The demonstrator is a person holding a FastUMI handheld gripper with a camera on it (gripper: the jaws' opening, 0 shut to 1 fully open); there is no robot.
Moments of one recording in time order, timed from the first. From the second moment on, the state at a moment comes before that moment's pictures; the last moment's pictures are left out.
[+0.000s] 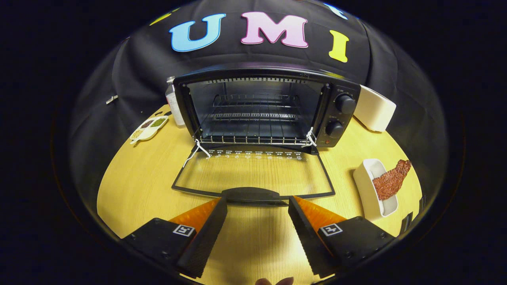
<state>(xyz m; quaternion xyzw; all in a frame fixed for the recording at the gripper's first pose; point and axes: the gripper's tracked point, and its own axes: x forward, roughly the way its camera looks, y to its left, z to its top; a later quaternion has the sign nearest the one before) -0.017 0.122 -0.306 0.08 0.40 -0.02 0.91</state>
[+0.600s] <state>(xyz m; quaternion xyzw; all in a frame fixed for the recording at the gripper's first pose) -0.007 0.047 -0.185 0.09 0.30 0.04 0.95</state>
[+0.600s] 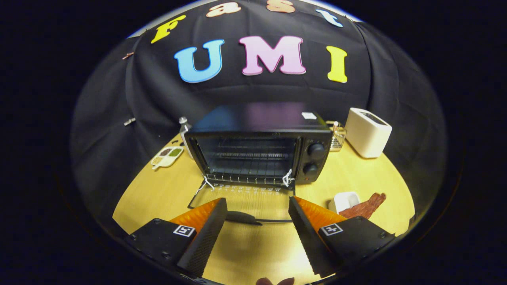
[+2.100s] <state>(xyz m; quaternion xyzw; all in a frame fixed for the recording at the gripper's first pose) -0.022 -0.190 -0.318 0.17 0.54 0.19 0.80</state>
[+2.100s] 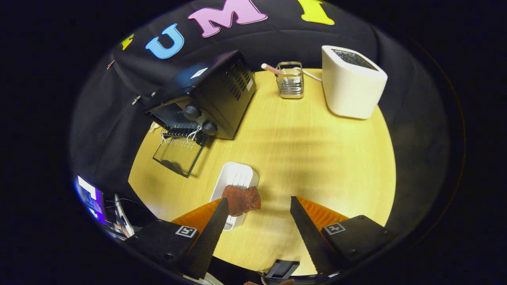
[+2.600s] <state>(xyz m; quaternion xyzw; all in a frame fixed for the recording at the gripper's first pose) -0.021 -0.162 -0.323 0.21 0.56 0.22 0.77</state>
